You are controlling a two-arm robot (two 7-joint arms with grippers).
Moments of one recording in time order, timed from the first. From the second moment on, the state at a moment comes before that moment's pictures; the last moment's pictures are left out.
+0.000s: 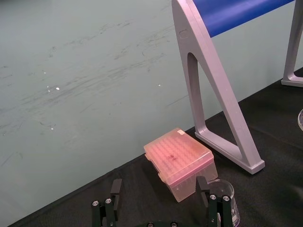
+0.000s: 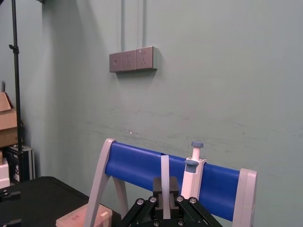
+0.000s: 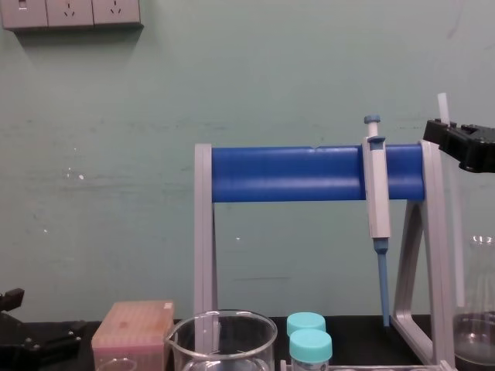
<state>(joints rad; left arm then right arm) -0.20 0.60 0.45 -1.41 -0.25 -0.12 0.03 0.30 0.41 -0.20 -1.48 0.49 -0.14 0.46</state>
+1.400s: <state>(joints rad) -0.20 0.60 0.45 -1.41 -0.25 -0.12 0.03 0.35 0.46 -0.37 -1.37 0.68 -0.14 0.78</state>
